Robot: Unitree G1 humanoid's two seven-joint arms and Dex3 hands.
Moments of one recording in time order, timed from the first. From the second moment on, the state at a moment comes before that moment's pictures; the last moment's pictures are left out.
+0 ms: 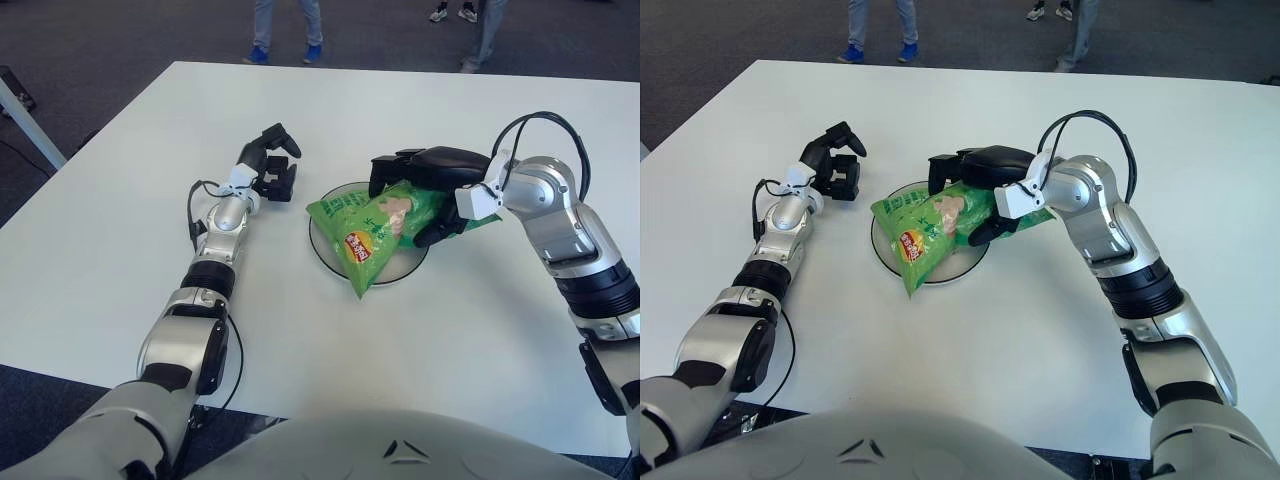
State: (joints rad) left arm -0.58 0.15 0.02 0.84 0.06 -0.61 -0.10; right arm -0.57 -0.65 0.29 -0.18 -0.37 -0.18 0.84
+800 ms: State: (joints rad) left arm -0.57 0.15 -0.01 0.82 0.12 -0.59 -0.02; right arm -0.68 -0.74 0.27 -0.11 -0.33 -0.28 0.93
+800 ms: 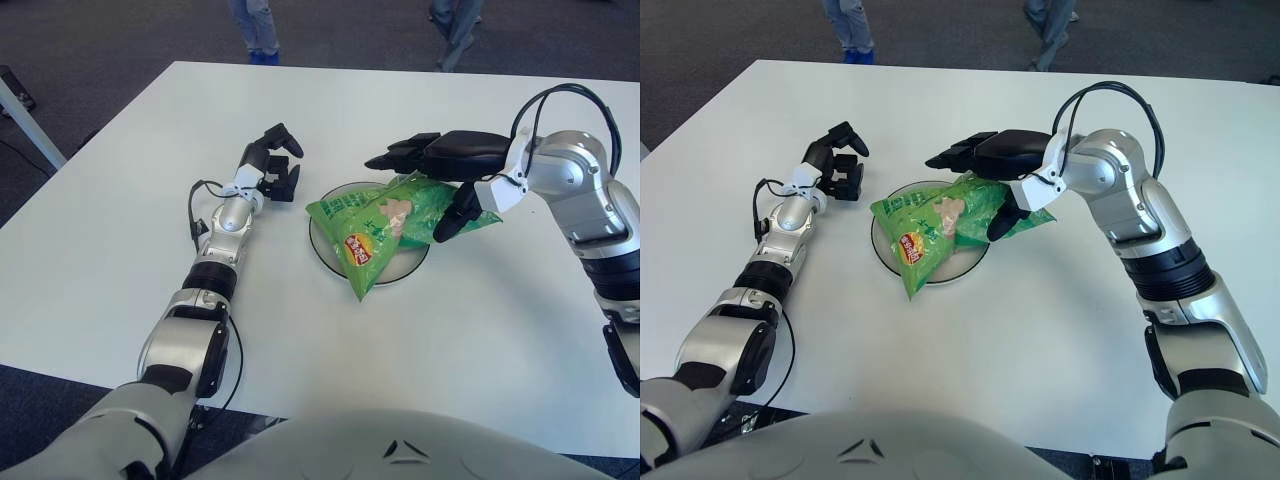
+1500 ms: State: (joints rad) left arm -0.55 0.16 -0.02 0.78 0.12 -0.55 -0.04; right arm -0.87 -0.86 0.17 0.11 -0.06 -0.33 1.12
